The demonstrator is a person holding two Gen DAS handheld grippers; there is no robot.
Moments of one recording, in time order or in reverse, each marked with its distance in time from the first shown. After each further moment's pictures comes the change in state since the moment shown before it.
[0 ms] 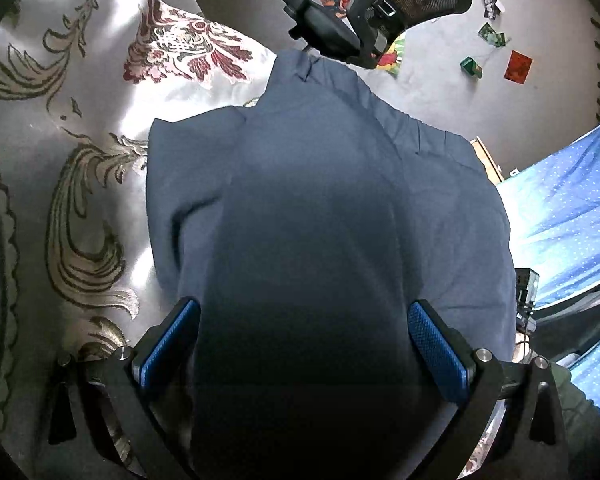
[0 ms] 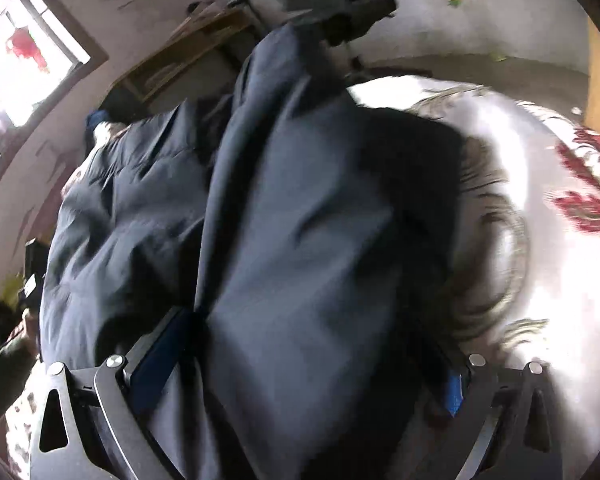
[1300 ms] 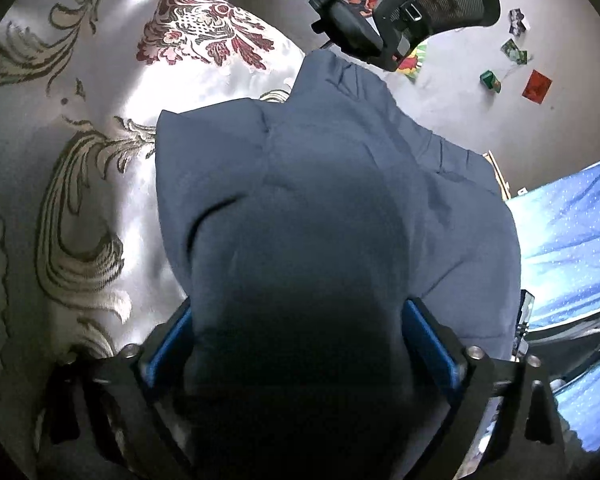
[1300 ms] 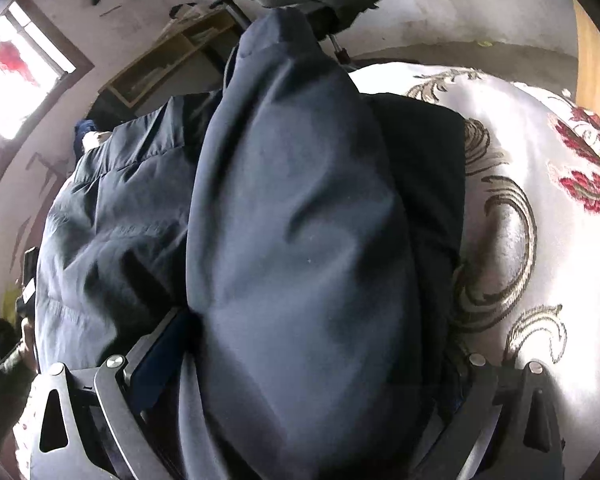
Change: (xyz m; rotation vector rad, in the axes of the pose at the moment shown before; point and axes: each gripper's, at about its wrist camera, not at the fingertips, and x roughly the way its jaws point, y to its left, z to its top) left arm -0.006 0.008 0.004 -0.116 -0.004 0.016; right arm -0.006 -0.012 -0.013 0.090 0.006 -0.030
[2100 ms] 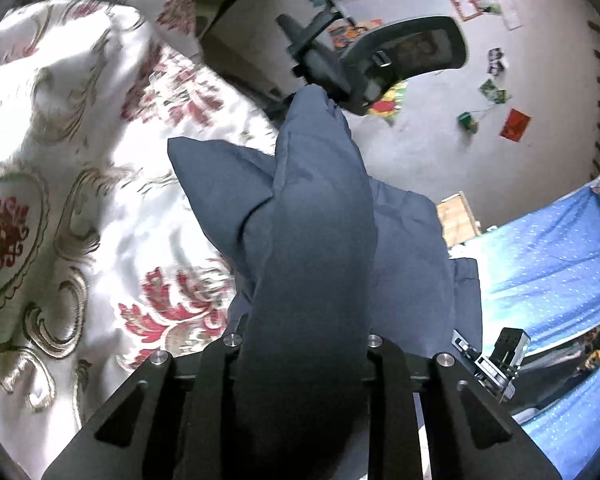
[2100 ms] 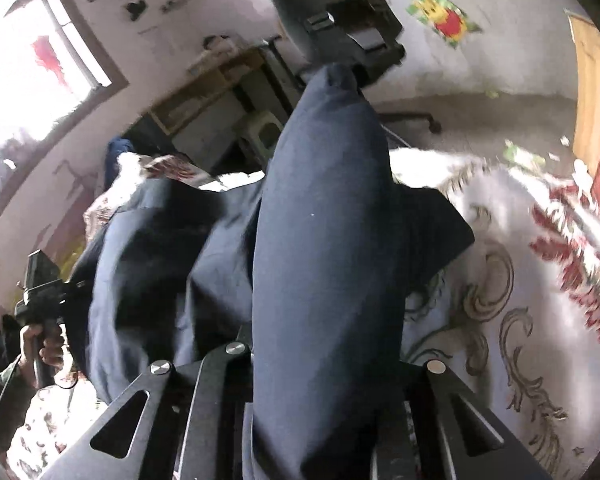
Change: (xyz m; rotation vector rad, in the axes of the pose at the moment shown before) left arm -0.057 -0.088 -0.009 -0.030 -0.158 -0.076; right arm -0.091 0.081 -0.007 -0.116 -0.183 0.019
